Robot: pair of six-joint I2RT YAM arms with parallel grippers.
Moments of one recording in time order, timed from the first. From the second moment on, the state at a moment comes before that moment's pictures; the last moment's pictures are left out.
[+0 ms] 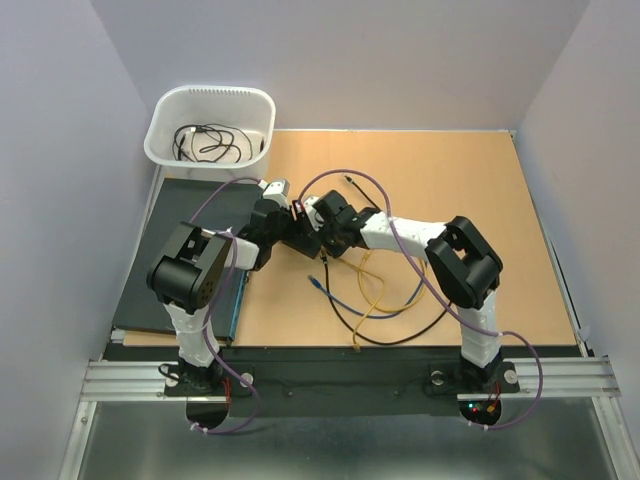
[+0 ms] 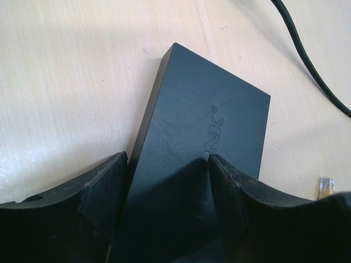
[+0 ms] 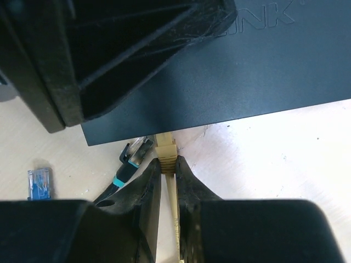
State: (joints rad) left arm -0.42 1.84 0.74 0.64 0.11 -0.47; right arm 0.78 2.02 1.41 -0.35 -0.01 -0.08
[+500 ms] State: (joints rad) left arm -0.37 1.86 0.80 0.60 0.19 -0.45; right arm 0.76 2.00 1.33 -0.20 -0.11 -0.10
